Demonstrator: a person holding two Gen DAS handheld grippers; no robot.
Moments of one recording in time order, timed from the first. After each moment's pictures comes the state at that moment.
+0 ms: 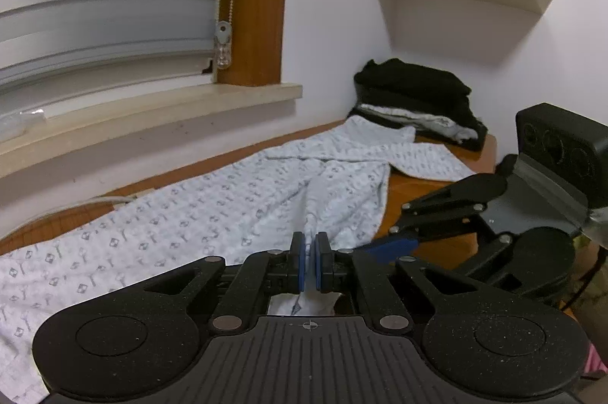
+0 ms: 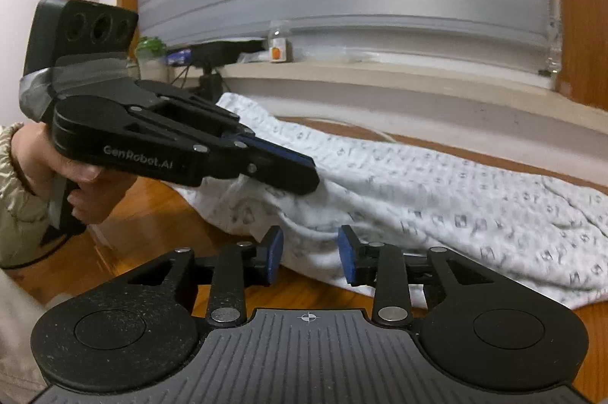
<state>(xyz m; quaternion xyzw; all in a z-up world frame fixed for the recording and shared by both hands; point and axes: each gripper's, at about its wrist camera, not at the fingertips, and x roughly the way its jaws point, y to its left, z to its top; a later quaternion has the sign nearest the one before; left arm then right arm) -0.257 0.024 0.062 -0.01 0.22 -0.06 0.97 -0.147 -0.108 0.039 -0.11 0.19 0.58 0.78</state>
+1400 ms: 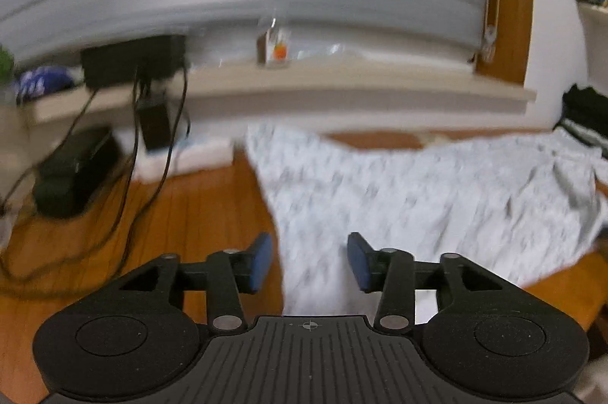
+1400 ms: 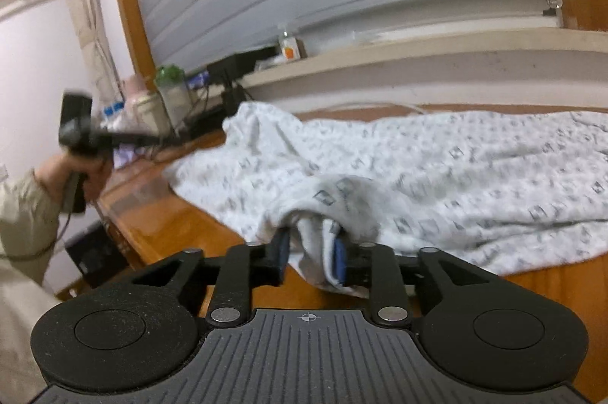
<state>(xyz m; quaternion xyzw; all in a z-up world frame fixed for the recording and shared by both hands) -0.440 0.190 0.042 -0.08 0.26 0.24 0.93 -0.145 -0.120 0.007 -0.01 0.23 0.61 0.75</state>
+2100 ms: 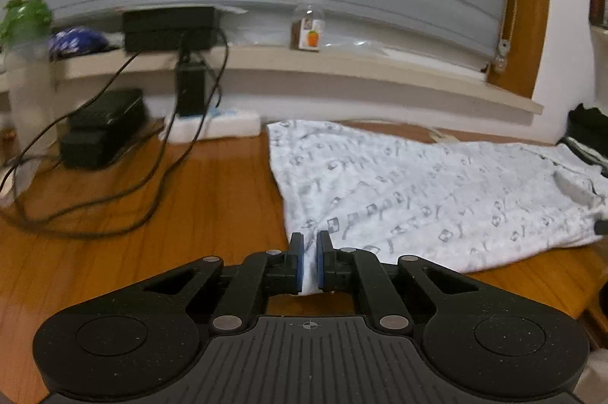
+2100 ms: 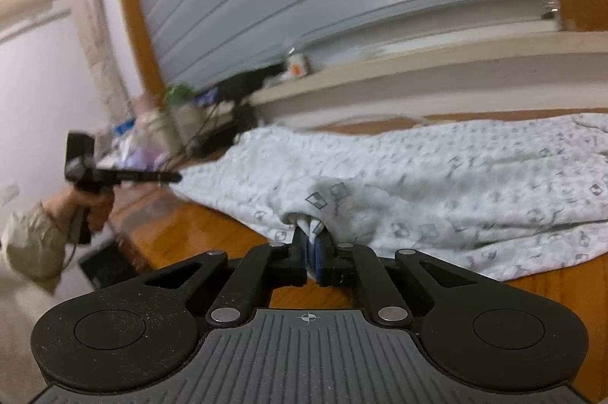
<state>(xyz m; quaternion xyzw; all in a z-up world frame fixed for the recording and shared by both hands) -0.484 0.191 0.040 -0.13 0.25 0.26 0.93 -0.143 -0.131 0.007 0.00 0.23 0.63 0.74</state>
